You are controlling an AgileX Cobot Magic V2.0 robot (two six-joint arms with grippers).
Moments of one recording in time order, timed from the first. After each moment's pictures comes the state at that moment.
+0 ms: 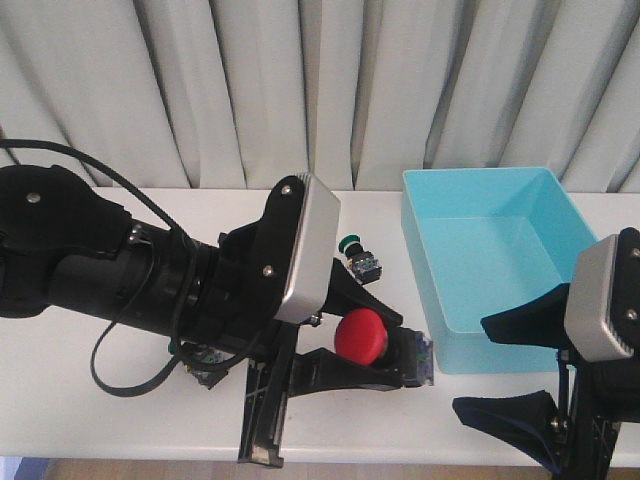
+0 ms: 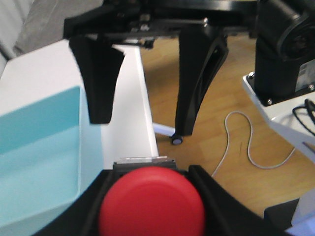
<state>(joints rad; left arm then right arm) -0.62 1.45 -1.09 -1.19 0.85 1.81 0.00 0.98 -0.66 0.97 0.99 -1.49</state>
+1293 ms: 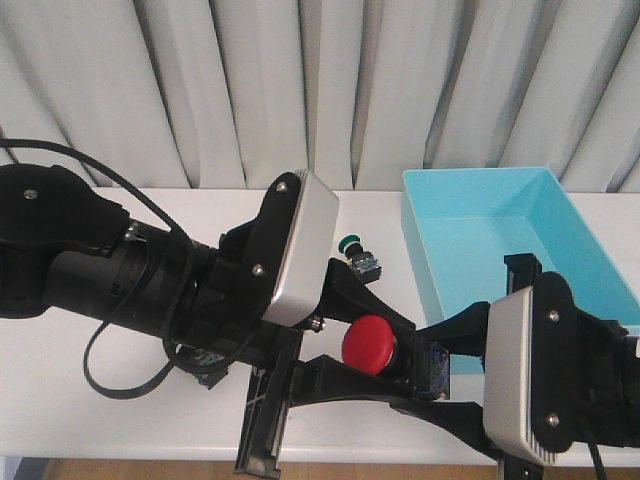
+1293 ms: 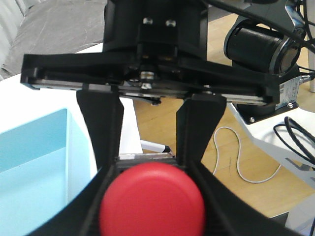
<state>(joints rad) -0.62 1.45 -1.09 -1.25 0.91 1.84 0.39 0.98 -0.66 0.96 0.68 -1.68</state>
